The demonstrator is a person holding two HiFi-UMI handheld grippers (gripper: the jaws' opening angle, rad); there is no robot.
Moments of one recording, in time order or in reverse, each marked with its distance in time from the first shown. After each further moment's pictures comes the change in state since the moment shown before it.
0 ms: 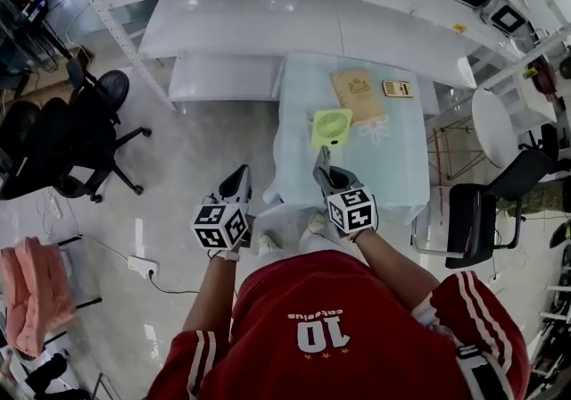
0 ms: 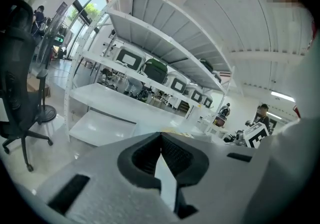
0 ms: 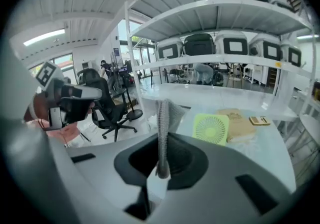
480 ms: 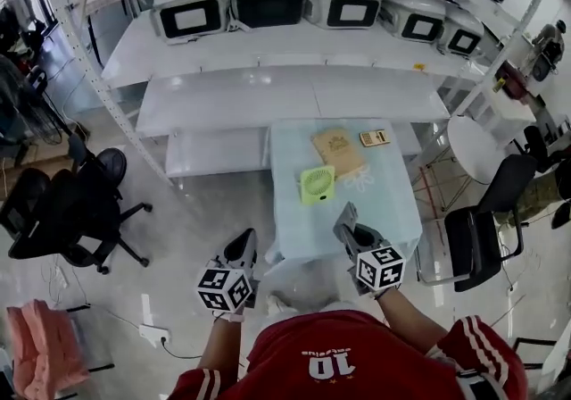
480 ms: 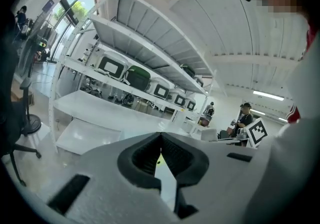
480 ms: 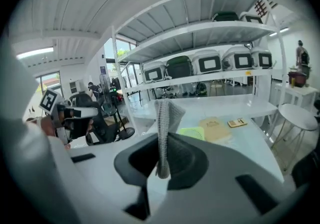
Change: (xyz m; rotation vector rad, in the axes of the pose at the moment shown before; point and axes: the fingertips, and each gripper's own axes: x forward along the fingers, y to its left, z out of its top) left arm -0.040 -0.061 0.042 0.077 -0.020 -0.155; right arm -0.126 -0.017 0.039 0.167 -0.161 -0.117
